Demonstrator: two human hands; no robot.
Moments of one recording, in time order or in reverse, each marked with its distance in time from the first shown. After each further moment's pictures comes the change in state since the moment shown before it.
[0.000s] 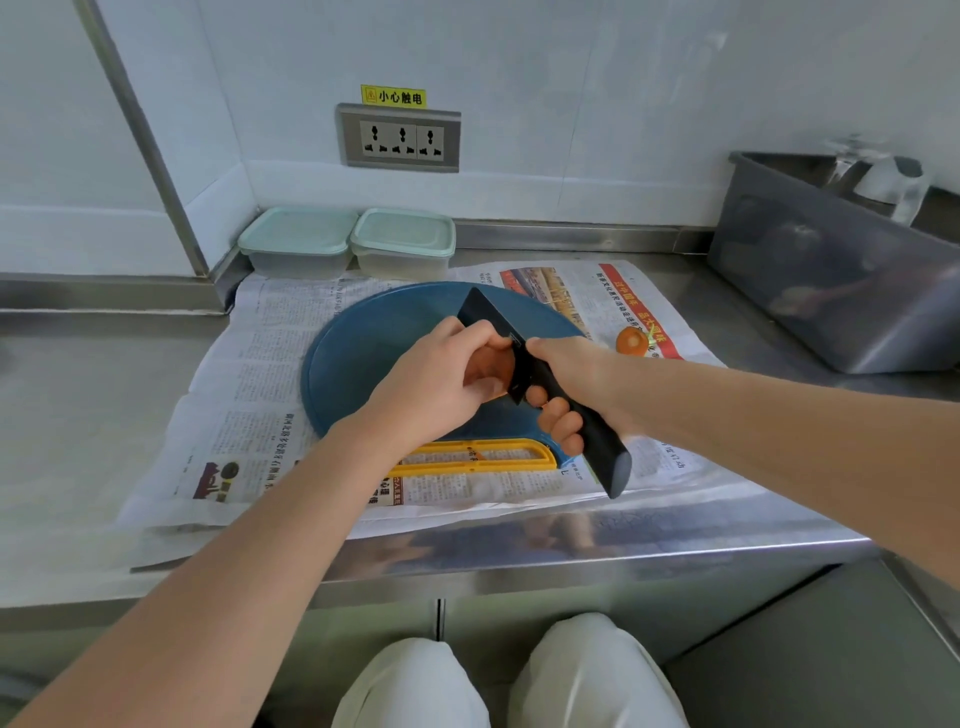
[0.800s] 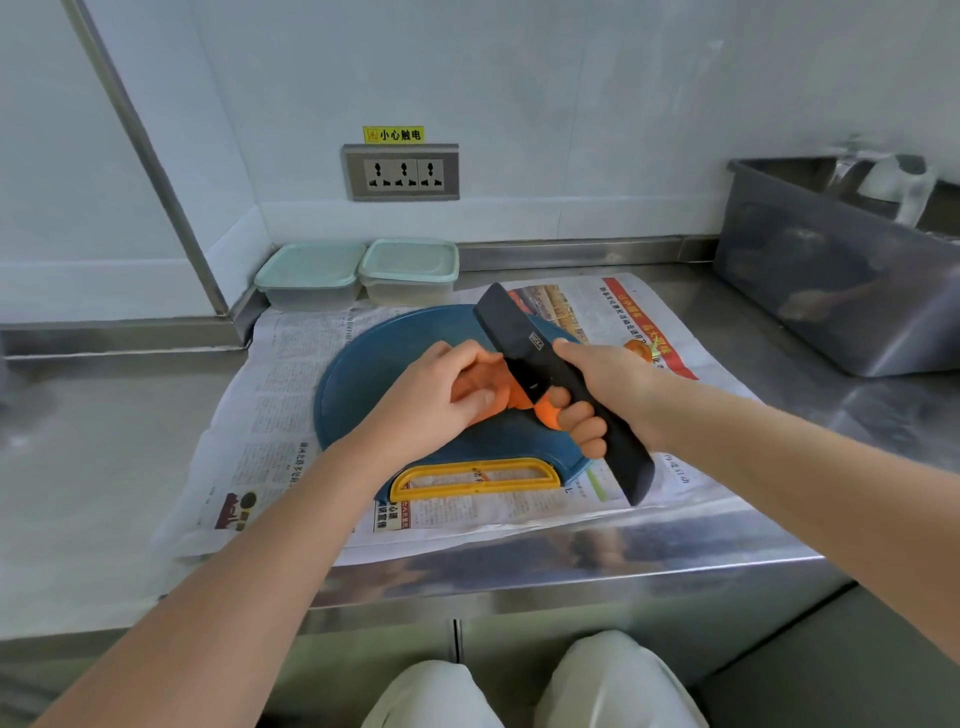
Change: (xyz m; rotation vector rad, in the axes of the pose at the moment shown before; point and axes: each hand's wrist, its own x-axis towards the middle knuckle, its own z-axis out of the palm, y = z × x) left_hand 0.000 -0.008 -0.007 -0.028 -0.045 -0.032; right_hand -0.008 0.007 -0.024 0.169 -0.081 -0.131
